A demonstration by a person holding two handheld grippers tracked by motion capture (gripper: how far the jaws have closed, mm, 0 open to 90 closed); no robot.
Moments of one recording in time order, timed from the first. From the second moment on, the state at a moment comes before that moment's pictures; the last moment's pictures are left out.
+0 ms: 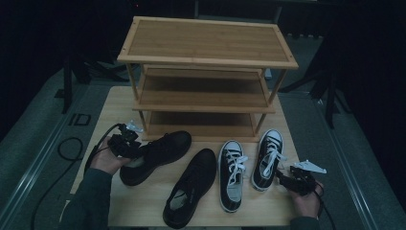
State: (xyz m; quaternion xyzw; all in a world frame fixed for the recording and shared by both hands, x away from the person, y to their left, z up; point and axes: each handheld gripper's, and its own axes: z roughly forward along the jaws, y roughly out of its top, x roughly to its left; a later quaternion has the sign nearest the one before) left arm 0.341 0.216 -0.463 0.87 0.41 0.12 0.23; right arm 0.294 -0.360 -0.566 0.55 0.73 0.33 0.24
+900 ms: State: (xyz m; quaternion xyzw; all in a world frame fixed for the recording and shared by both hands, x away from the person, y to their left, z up) left arm 0.334 0.215 -0.444 0.87 0.41 0.13 0.24; right arm 0.294 -0.361 -0.566 0.55 0.73 0.33 0.24
